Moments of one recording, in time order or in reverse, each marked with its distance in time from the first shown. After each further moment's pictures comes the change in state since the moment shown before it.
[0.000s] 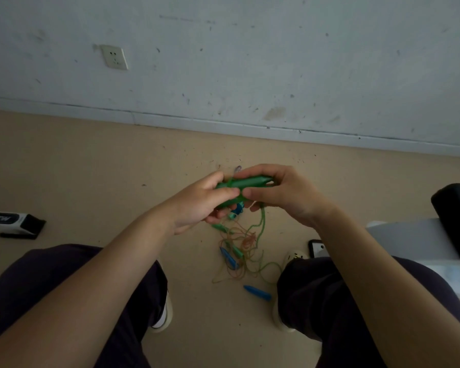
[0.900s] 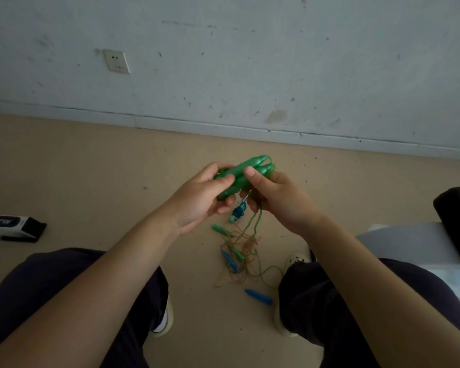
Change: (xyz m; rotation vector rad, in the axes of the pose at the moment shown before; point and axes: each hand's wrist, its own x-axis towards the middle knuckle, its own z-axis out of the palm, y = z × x) left_hand 0.006 0.001 0.002 -0.299 0.064 0.112; right_hand 0.003 -0.002 0.023 0.053 0.147 0.038
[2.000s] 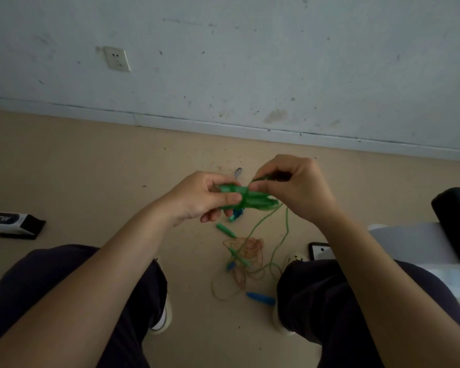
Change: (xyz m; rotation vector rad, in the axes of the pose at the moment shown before) left_hand -0.003 0.012 -0.008 0.478 -0.037 -0.046; right_hand -0.009 -0.019 -0.021 -0.463 0.142 -0.330
